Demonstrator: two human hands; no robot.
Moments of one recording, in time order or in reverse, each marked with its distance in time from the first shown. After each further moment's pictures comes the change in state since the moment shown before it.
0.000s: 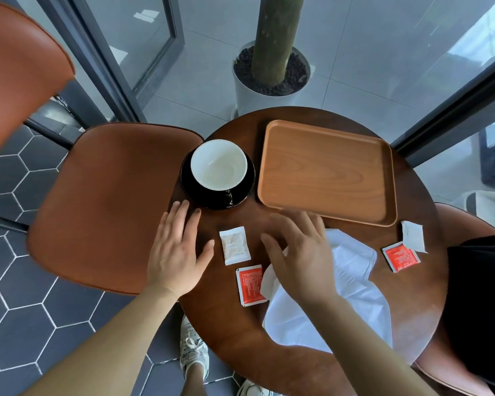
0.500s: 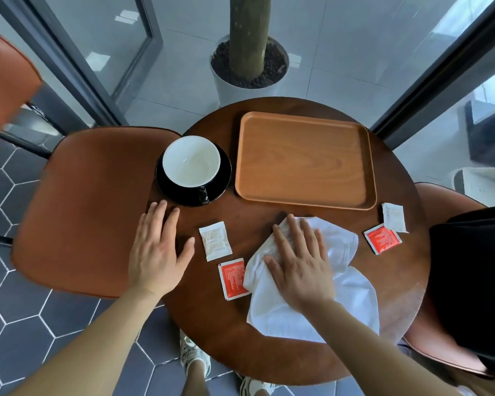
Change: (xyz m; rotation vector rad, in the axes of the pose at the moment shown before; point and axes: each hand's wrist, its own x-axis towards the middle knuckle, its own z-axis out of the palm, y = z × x) left_hand -0.001 0.004 0.000 -0.036 0.049 0.018; right_hand -0.050 0.082 0.026 -0.362 -0.350 0.043
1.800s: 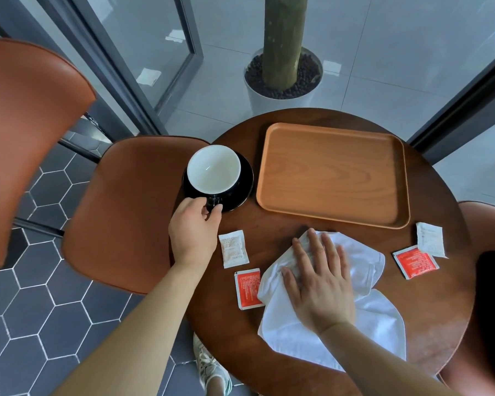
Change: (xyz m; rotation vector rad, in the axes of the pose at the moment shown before) left_hand 0.061 0.068 -0.044 -0.304 0.192 -0.439; right_hand 0.000 0.001 0.002 0.032 0.028 -0.006
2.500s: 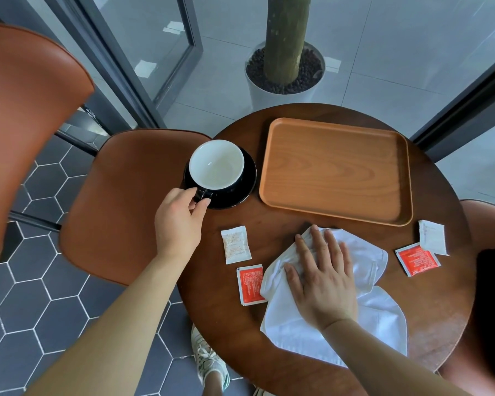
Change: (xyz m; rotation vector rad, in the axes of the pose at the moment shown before) left_hand 0.014 -0.029 -0.015 -0.019 -0.019 0.095; right_hand -0.001 0.000 0.004 -0.010 0.027 0.004
